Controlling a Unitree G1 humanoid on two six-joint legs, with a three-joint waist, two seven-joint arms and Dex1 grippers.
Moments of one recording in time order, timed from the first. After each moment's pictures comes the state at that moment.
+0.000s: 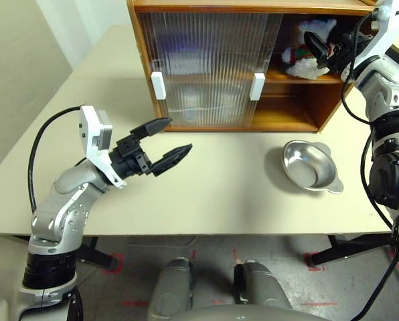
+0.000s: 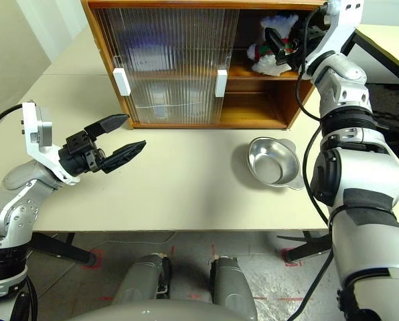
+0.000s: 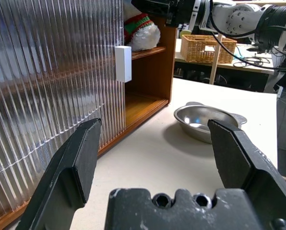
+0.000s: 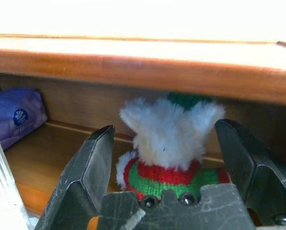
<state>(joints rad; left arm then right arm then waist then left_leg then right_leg) -0.20 0.53 0.15 -0.35 -0.65 0.40 -0.84 -1.22 -0.57 -0.23 1.14 0.19 -0.13 0.64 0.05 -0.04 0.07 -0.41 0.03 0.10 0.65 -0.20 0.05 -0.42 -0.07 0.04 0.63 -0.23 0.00</state>
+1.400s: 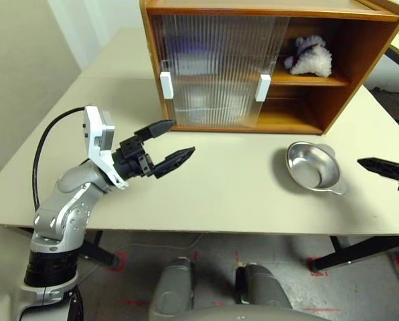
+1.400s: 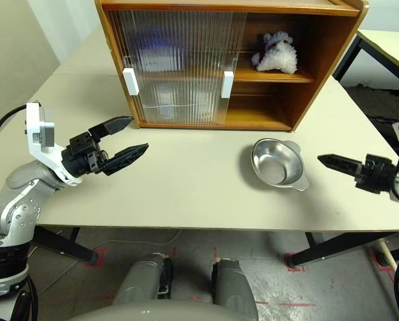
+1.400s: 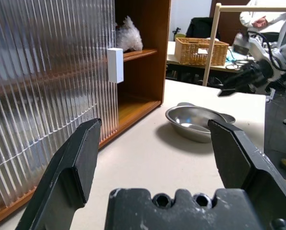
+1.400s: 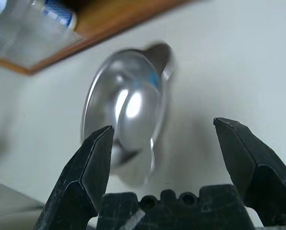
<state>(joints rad) -0.21 0.53 0.14 -0.34 -0.67 0.41 -0.87 -0.24 -0.97 -0.49 0.45 0.57 1.13 1.06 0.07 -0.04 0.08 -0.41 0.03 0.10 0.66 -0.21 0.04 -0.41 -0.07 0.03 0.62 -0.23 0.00</state>
